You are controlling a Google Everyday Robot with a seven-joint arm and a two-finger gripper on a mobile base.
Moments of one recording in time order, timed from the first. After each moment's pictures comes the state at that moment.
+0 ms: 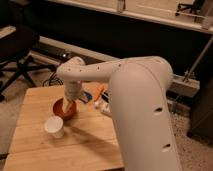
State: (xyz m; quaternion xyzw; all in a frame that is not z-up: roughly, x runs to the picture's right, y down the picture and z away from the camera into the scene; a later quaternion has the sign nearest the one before) arm -0.175 0.087 0.805 -0.34 0.11 0.43 0.83
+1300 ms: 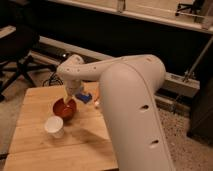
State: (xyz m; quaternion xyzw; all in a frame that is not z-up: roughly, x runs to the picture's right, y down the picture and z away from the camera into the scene) arm -0.179 0.050 0.844 -0.27 0.12 0.53 0.80
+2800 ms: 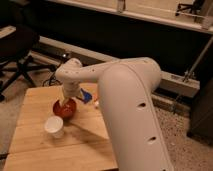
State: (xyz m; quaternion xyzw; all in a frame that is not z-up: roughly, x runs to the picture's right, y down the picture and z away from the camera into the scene) arm -0.206 0.056 0.849 -0.29 0.08 0.52 0.80
